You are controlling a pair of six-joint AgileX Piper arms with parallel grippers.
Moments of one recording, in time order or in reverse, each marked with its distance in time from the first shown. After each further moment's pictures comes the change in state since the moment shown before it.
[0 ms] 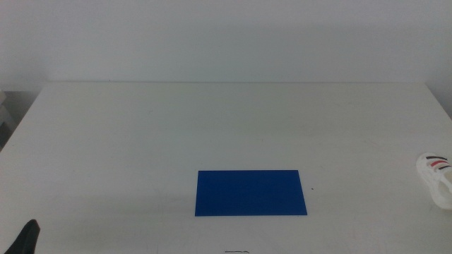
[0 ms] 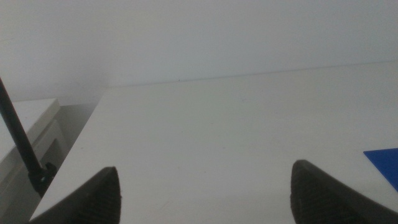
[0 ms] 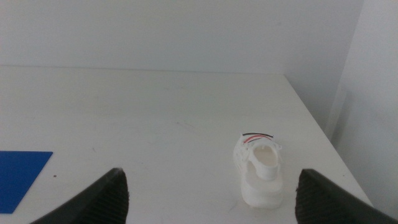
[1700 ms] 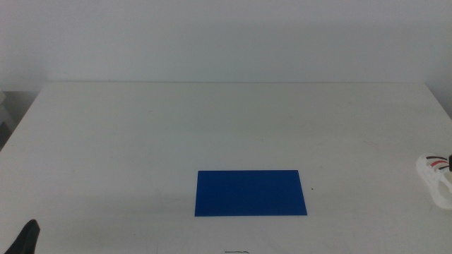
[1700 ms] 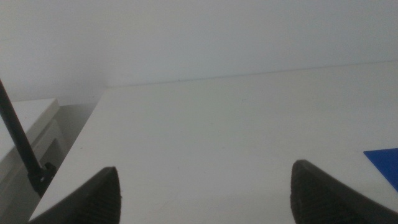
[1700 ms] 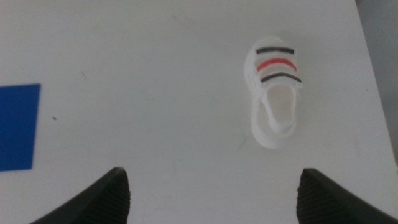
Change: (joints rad) left arm 0.000 0.000 0.000 0.000 0.000 0.000; right arm 0.000 1.021 -0.824 0.044 0.554 0.045
